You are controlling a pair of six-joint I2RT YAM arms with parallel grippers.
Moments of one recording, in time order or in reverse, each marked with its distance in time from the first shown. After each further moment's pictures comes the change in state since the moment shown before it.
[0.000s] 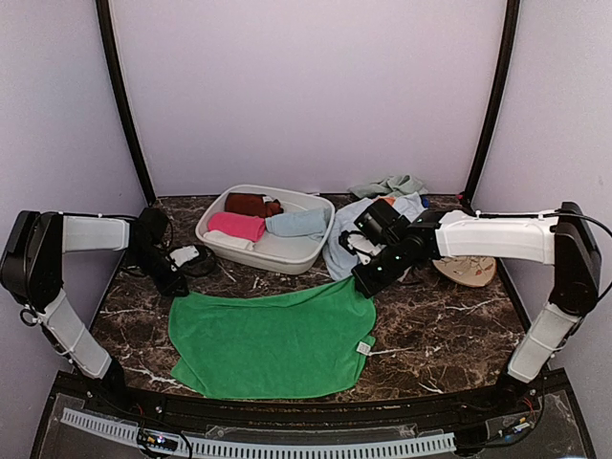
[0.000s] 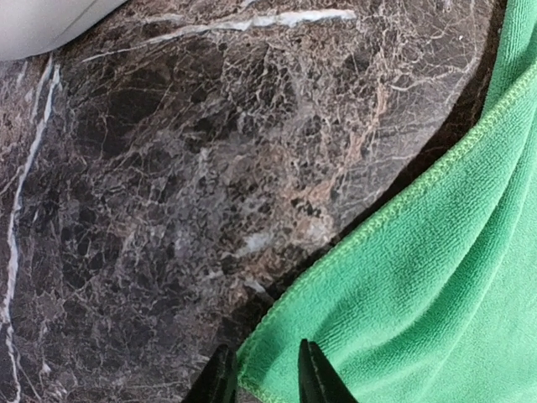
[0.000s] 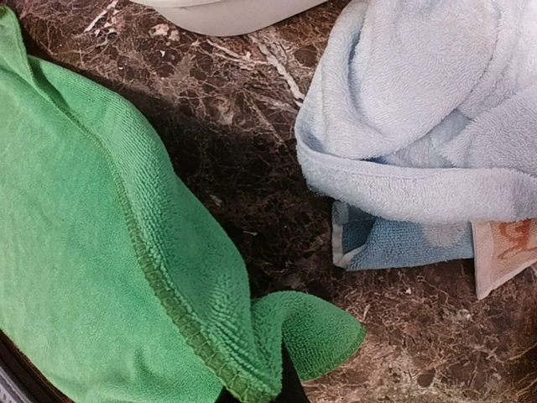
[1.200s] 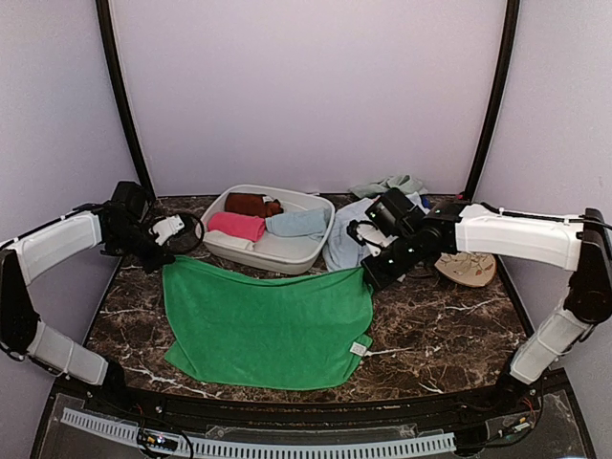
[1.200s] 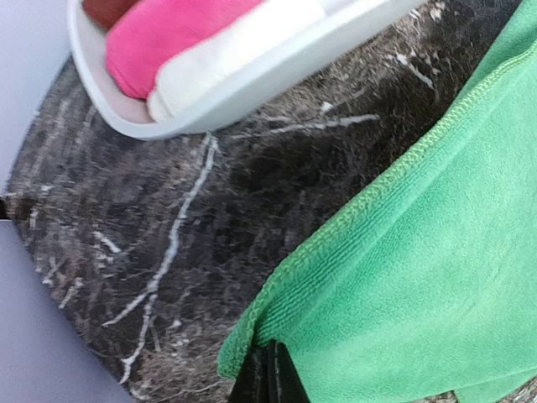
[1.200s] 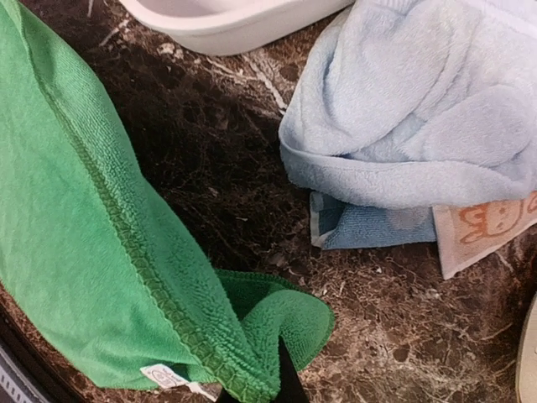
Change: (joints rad) left arm 0.005 -0.257 0.048 -0.065 -0.049 0.016; right arm 0.000 -0.095 0.005 -0.068 0.028 -0.013
